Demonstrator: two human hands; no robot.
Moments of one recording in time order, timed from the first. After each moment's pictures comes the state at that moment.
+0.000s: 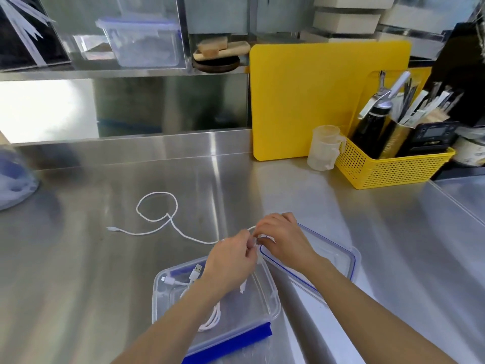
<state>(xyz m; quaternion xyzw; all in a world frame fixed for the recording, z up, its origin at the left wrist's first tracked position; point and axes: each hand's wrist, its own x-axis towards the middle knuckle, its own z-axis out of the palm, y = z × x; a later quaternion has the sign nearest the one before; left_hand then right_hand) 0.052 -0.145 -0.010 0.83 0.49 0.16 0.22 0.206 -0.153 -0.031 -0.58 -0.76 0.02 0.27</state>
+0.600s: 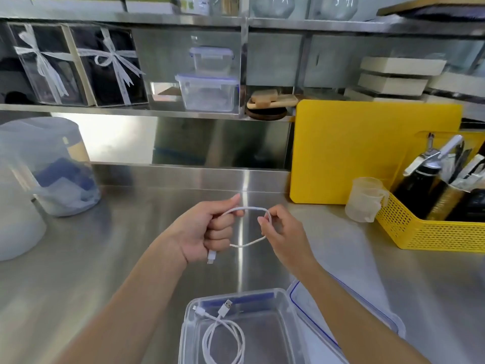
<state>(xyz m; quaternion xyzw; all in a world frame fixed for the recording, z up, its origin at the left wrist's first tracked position) -0.031 -0.101 0.133 0.43 0.36 0.33 0.77 0.139 -0.112 0.064 -0.55 -0.63 0.25 0.48</state>
